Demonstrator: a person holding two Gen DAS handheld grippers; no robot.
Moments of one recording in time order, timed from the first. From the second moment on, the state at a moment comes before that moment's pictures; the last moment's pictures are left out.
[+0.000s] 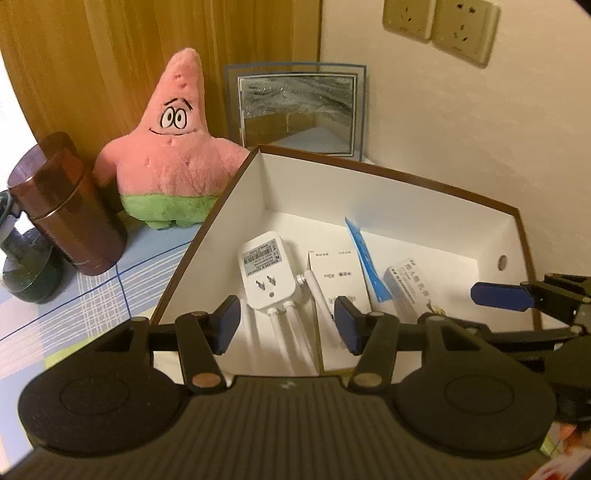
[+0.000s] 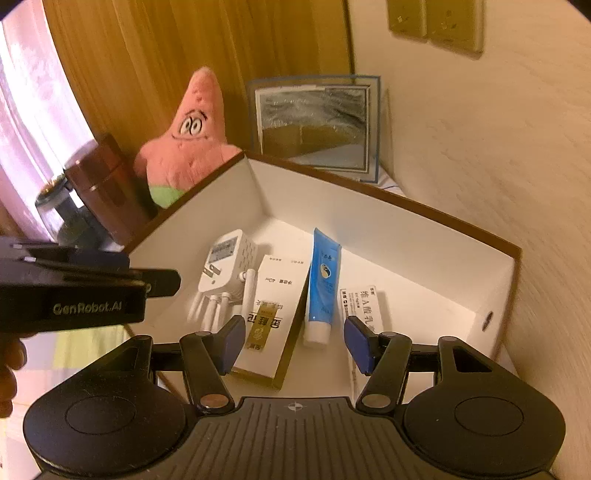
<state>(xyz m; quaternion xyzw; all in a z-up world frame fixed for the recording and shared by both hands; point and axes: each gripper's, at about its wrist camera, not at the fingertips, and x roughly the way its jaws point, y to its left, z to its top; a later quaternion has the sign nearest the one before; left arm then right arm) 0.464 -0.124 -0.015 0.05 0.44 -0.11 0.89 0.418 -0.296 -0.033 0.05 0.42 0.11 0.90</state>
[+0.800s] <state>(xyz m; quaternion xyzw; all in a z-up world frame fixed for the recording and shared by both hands) 0.324 -0.082 0.029 0.01 0.40 -0.09 0.91 0.296 -0.286 0.010 0.06 0.37 0.14 0.92</state>
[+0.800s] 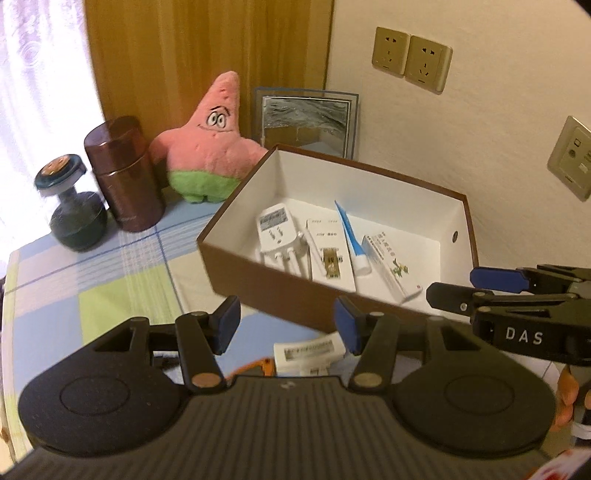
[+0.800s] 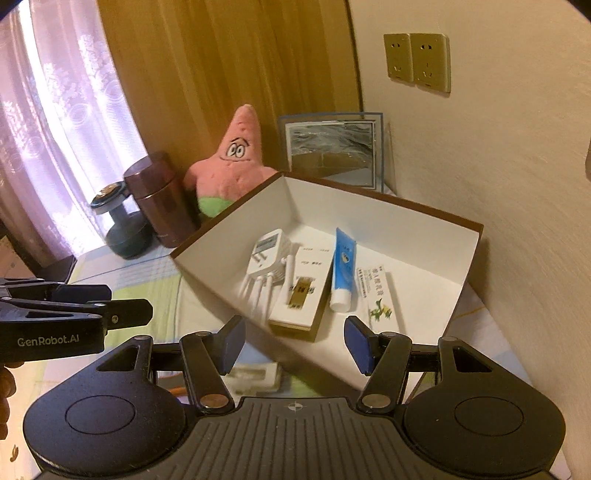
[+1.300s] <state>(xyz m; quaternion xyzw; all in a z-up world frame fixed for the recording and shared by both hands) 0.249 -0.056 0.034 0.00 0.40 -0.07 0.91 0.239 -0.259 0.011 0.05 0.37 0.17 0.91</state>
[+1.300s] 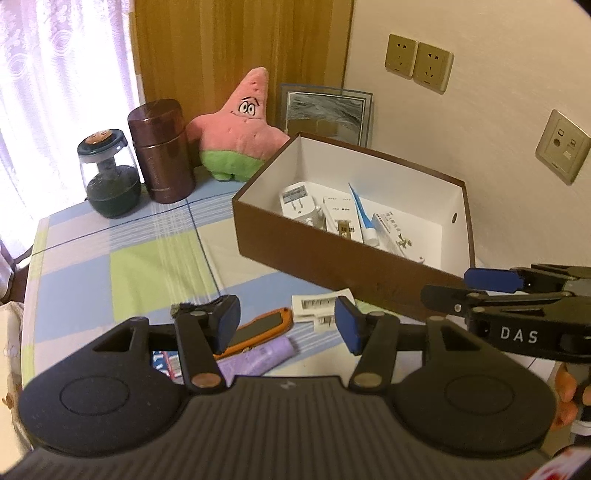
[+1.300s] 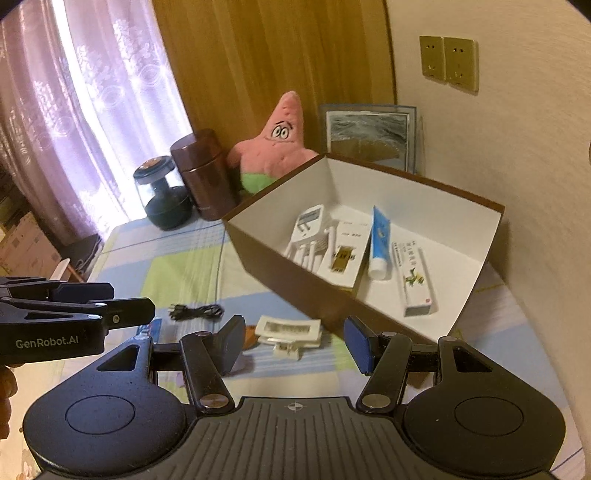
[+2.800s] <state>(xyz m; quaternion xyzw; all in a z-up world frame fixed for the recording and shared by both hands) 0.166 0.039 -0.085 -0.11 0.50 0.04 0.86 0.212 -0.163 -0.097 -0.02 0.48 0.26 0.84</state>
